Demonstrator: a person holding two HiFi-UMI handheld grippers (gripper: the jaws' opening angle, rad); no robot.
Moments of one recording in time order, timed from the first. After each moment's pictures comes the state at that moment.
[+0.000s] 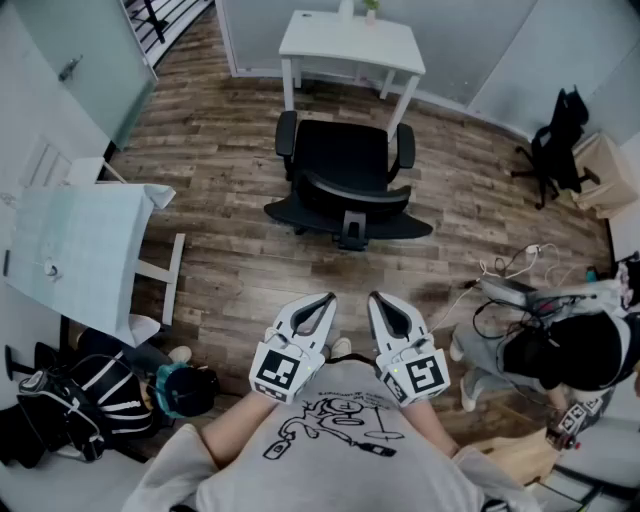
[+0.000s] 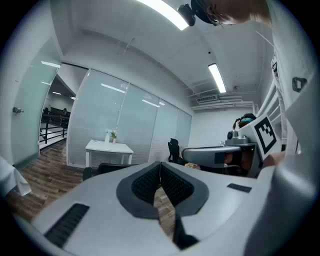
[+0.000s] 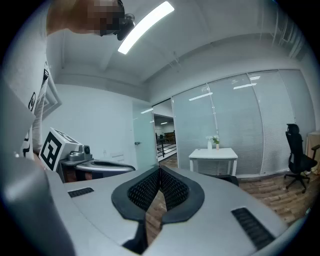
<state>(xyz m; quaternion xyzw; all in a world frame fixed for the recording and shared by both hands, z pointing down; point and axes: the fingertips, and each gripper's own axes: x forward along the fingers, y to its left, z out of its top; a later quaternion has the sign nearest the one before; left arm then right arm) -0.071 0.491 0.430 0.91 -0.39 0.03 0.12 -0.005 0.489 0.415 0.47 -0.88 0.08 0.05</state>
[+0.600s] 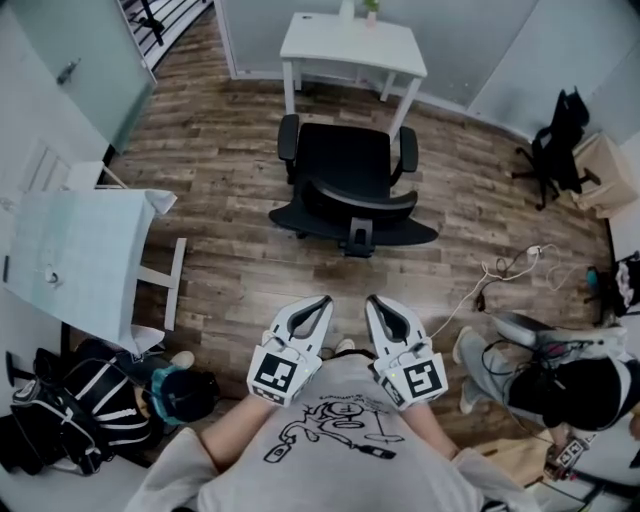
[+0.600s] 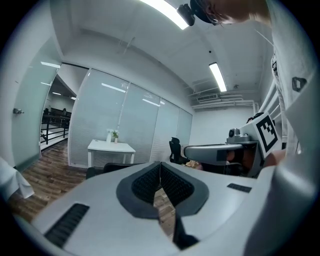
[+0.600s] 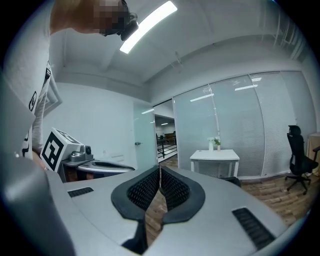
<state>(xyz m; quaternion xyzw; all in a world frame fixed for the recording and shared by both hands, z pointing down) -0.095 0.477 0.438 0.91 -0.39 0.03 0.12 -0.027 0.477 0.418 0.47 -0.88 0.07 0.05</state>
